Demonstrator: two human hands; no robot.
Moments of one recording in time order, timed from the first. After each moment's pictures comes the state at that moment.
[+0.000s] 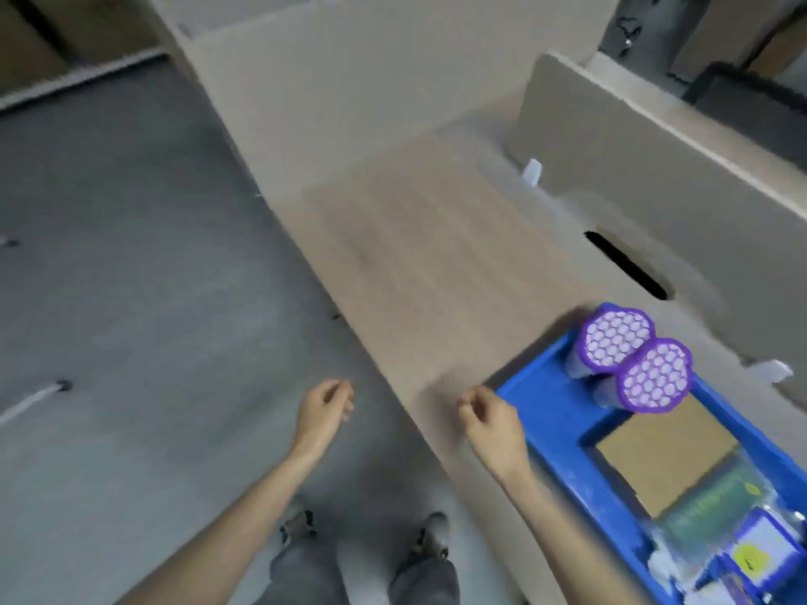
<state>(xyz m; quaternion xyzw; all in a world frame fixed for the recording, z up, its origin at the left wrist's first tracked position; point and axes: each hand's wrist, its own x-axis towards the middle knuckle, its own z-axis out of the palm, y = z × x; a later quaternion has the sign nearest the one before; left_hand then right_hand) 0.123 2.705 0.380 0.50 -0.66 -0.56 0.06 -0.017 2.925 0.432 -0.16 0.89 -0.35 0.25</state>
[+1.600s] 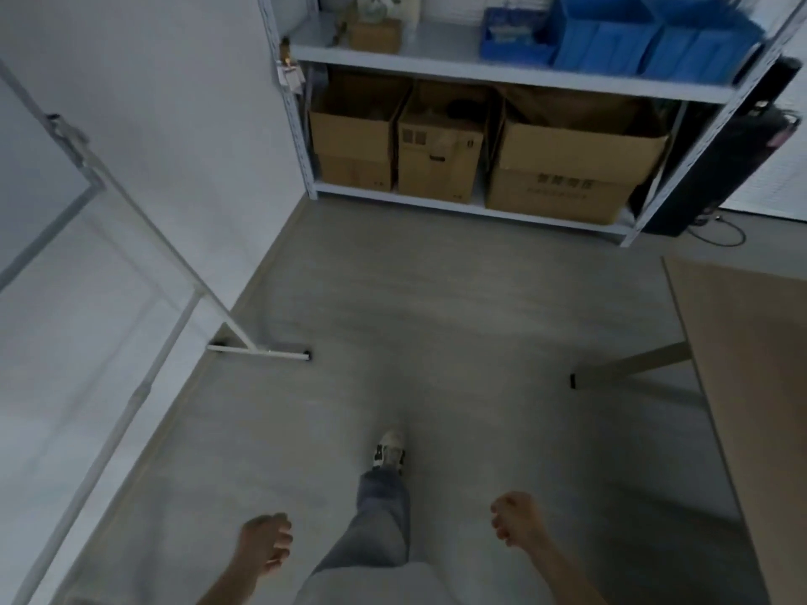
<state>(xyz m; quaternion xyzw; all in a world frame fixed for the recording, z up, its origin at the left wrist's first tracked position) 0.387 1.375 0.347 0.80 -0.07 -0.58 0.16 -0.021 1.370 0.309 -0.25 0.80 -0.11 0.53</state>
